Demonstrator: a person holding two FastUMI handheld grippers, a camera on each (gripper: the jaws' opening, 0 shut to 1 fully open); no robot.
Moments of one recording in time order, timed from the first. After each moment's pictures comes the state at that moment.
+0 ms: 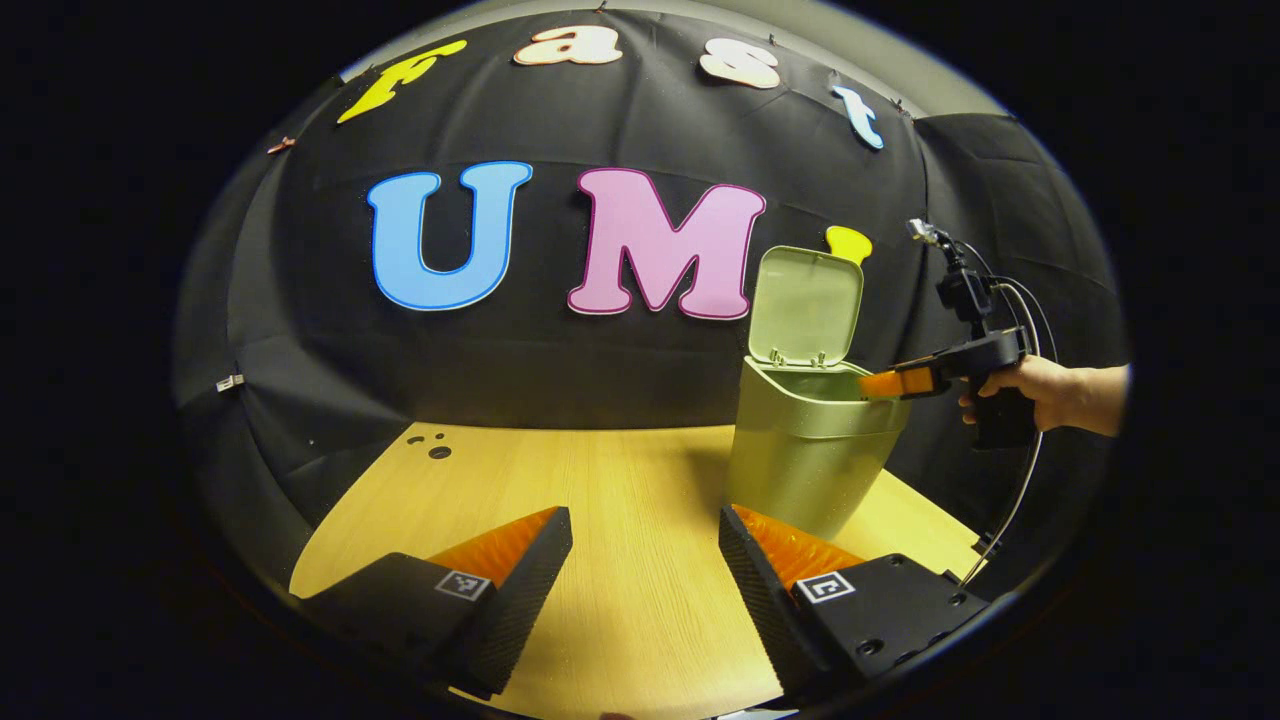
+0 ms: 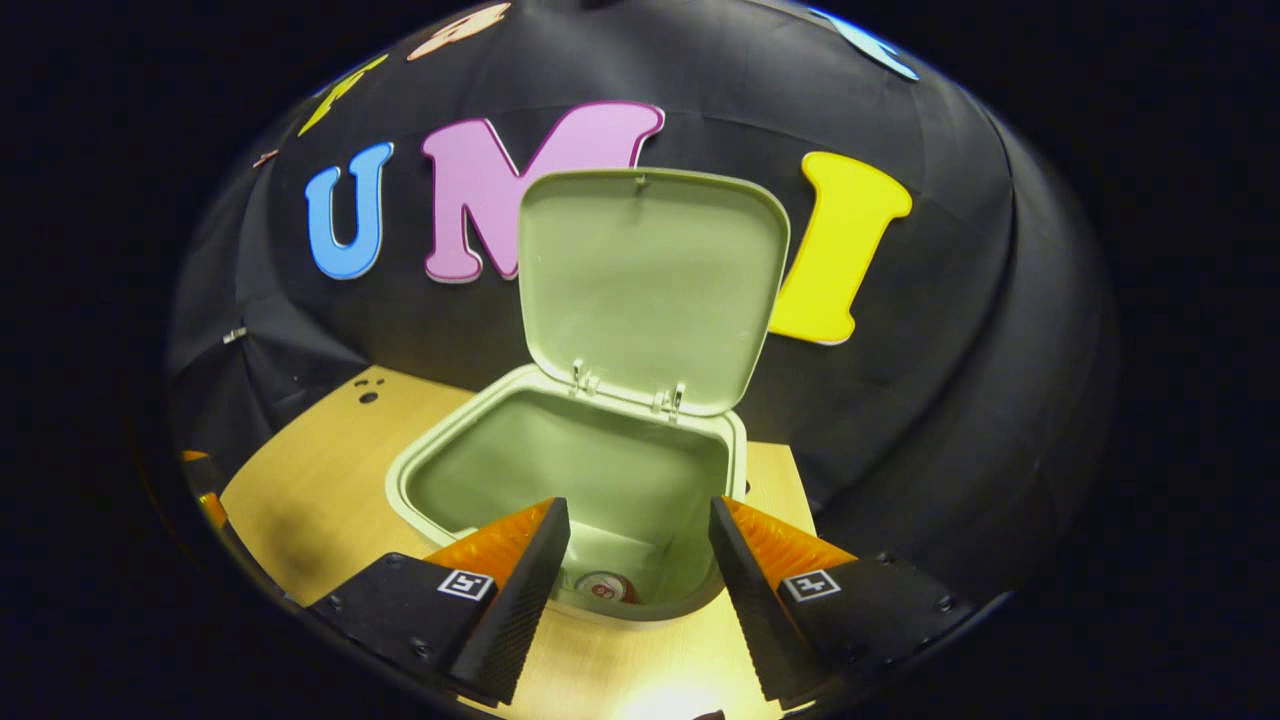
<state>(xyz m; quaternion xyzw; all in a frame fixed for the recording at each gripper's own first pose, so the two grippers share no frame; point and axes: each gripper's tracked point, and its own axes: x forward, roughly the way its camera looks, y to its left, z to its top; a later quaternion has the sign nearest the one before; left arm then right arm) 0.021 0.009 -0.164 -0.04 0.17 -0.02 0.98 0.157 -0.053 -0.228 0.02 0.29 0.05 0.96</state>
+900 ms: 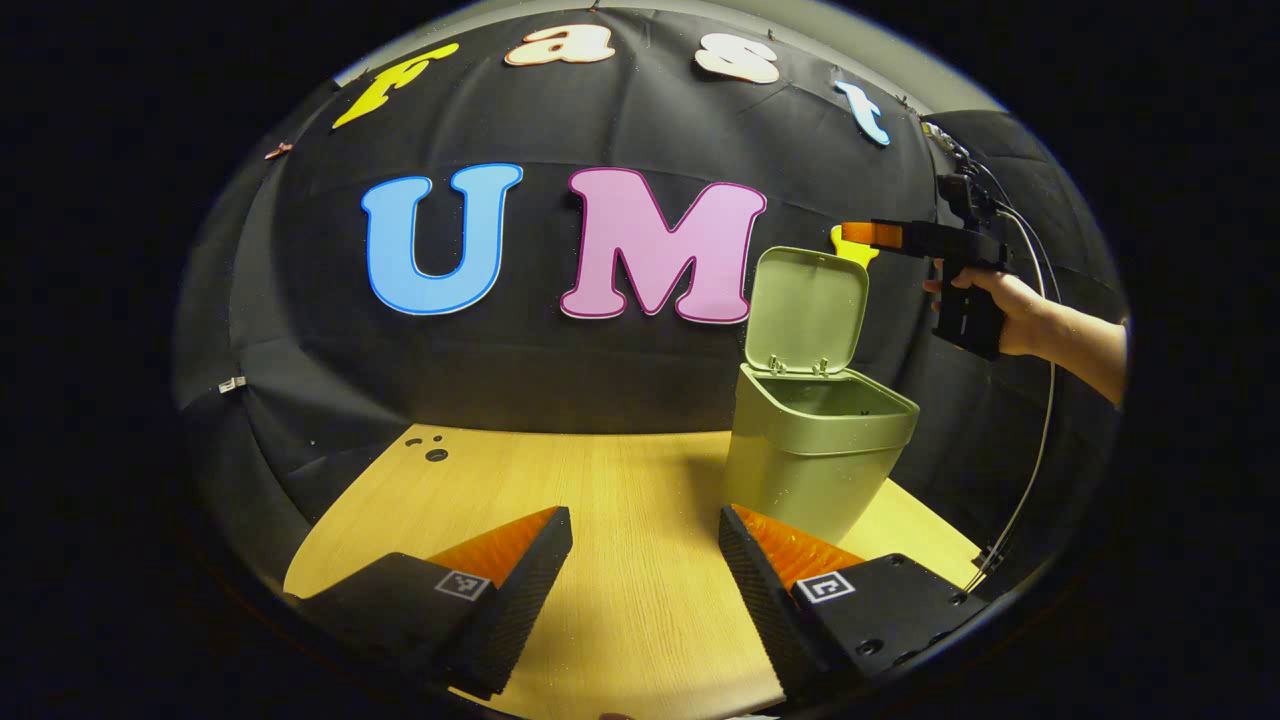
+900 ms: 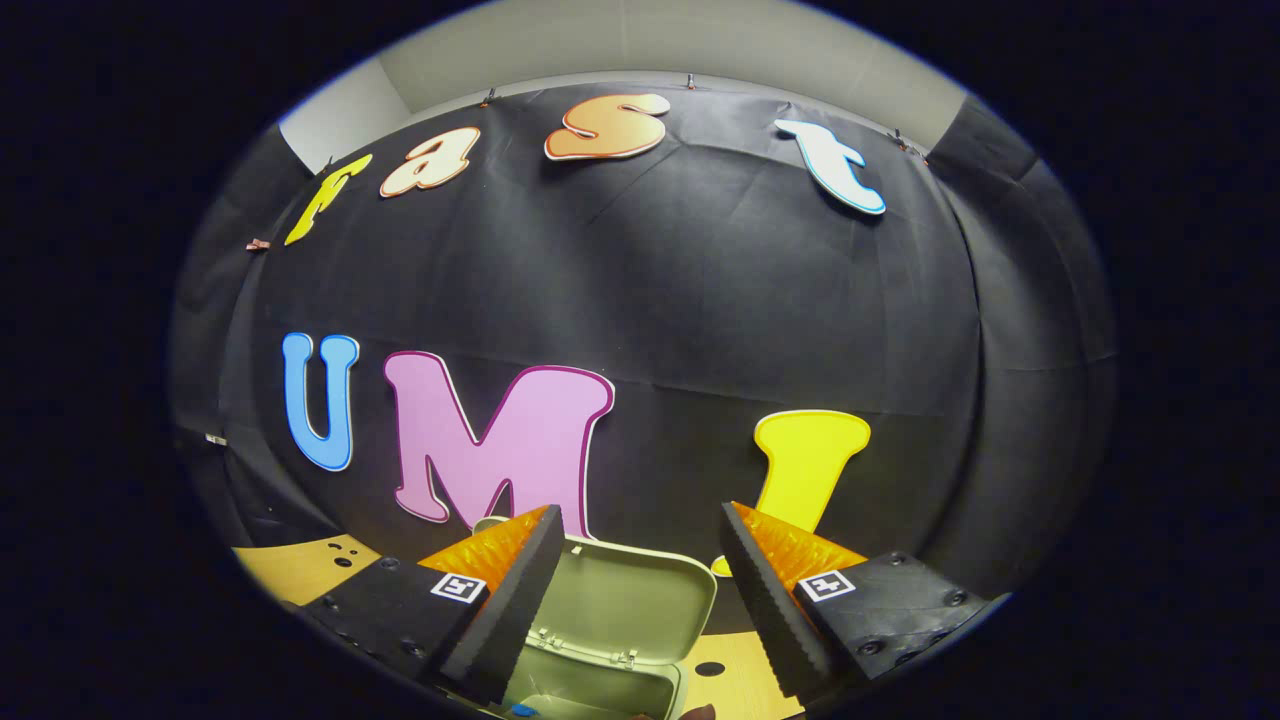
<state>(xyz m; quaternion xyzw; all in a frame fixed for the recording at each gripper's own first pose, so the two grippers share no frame) 0.045 -0.017 -0.155 -0.04 0.17 0.00 0.98 0.277 -0.091 -0.047 0.03 0.00 0.00 1.00</state>
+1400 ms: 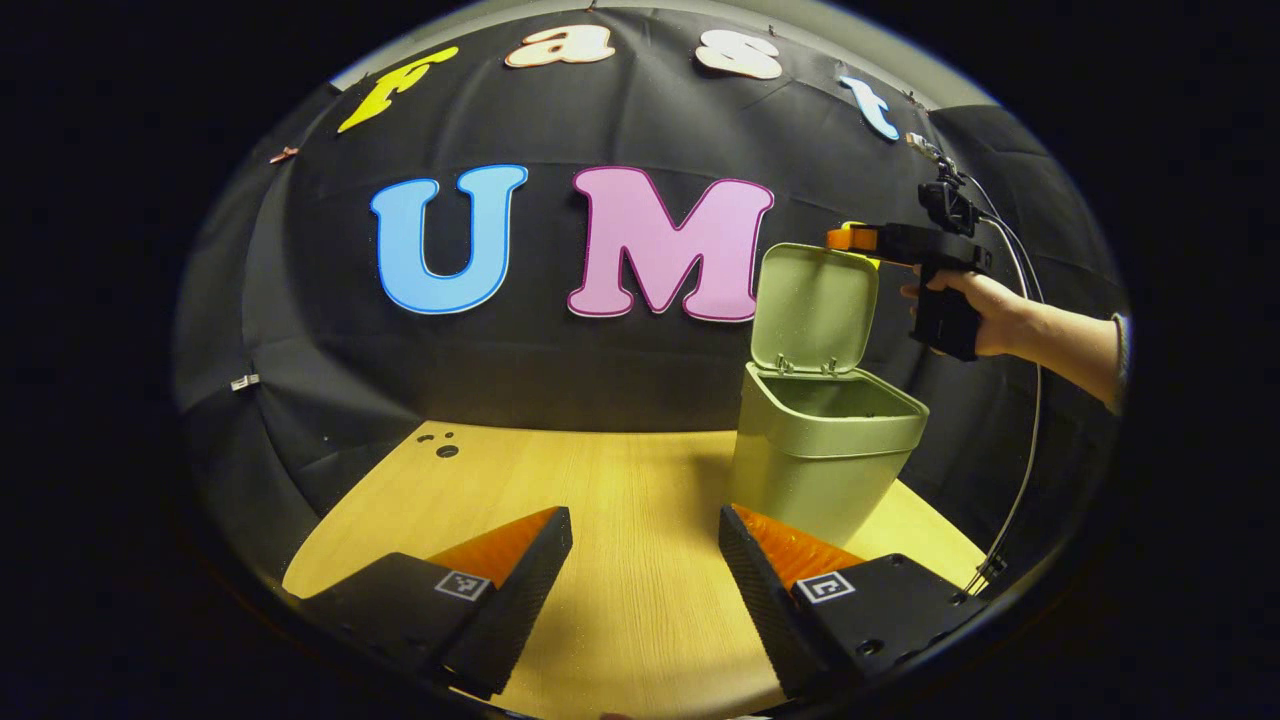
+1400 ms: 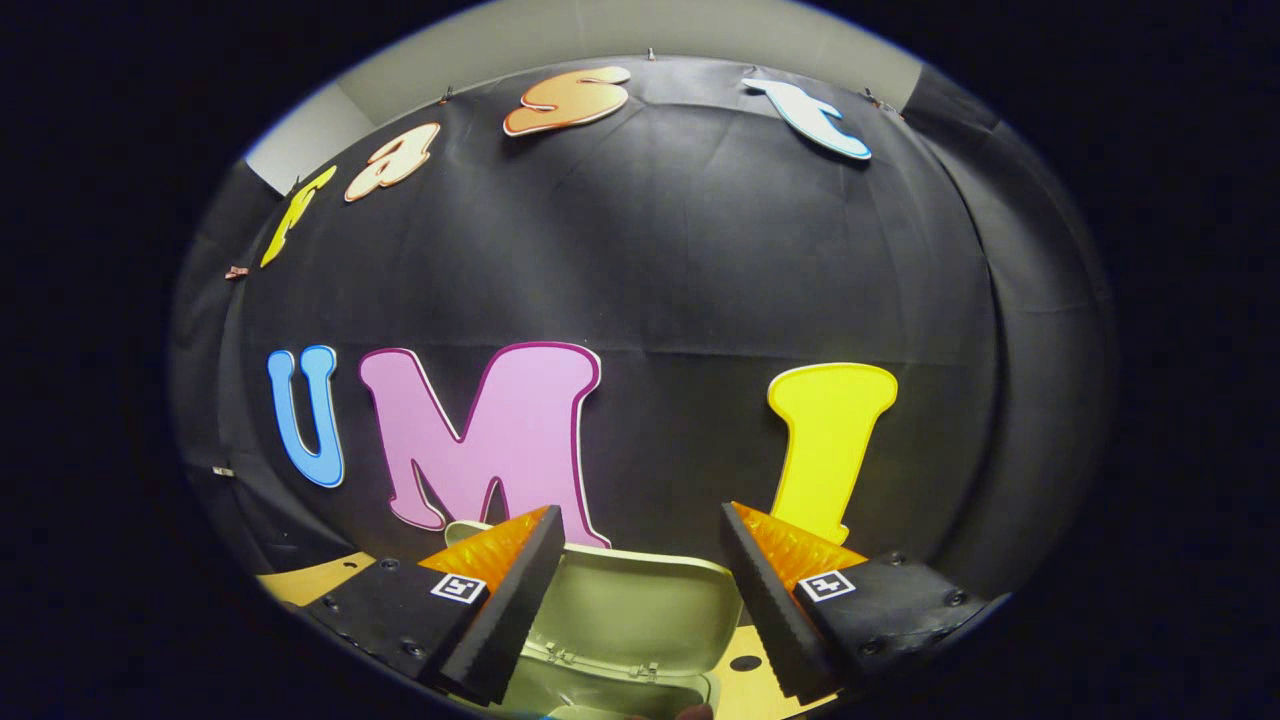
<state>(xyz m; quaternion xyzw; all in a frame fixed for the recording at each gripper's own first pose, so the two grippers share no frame) 0.044 -0.026 -0.157 -0.04 0.18 0.03 0.98 0.313 -0.093 -0.078 0.09 0.03 0.00 1.00</state>
